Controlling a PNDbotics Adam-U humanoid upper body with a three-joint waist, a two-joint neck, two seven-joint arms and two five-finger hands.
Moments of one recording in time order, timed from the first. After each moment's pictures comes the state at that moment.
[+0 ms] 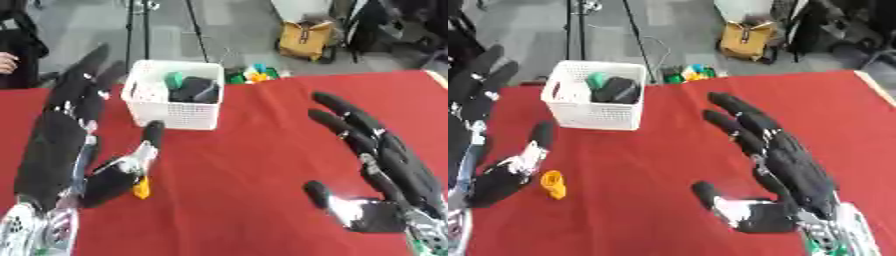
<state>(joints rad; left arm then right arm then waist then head) -0.42 0.05 -0.06 -1.98 -1.25 -0.16 0.04 -0.32 -0.17 0.04 -1.98 0.92 -0.53 0.08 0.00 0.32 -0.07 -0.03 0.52</state>
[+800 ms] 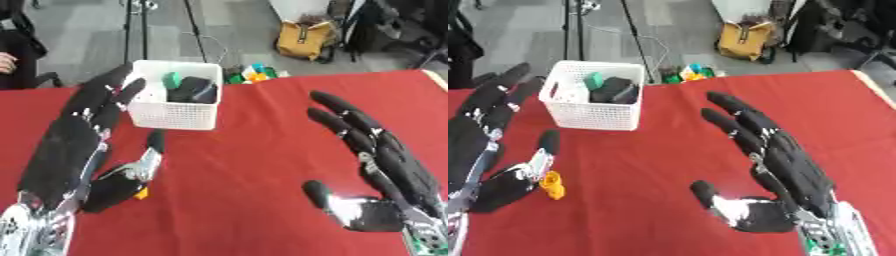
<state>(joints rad) -0.42 0.05 -0.06 -1.98 -1.14 -0.21 -0.15 -0.32 -0.17 0.04 -1.98 0.91 -0.52 0.09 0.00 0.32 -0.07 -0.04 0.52</state>
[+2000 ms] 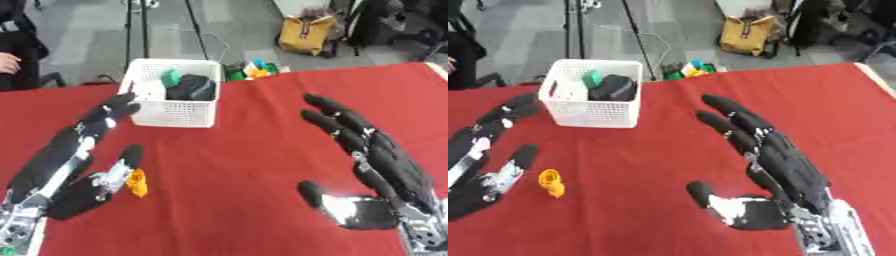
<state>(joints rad) -0.40 0.20 -0.04 -1.92 -0.70 -0.19 -0.38 -0.30 -0.17 0.04 -1.98 0.90 -0.51 0.12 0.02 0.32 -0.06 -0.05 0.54</state>
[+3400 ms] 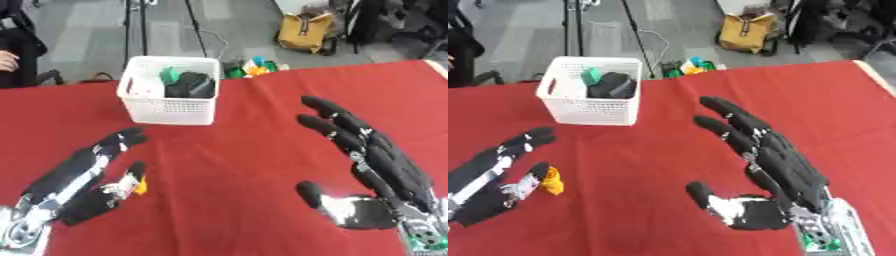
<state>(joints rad) -0.39 0.22 -0.04 -1.81 -0.74 -0.17 -0.51 -0.29 -0.17 0.04 -1.98 0.90 -0.51 0.14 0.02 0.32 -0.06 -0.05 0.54</state>
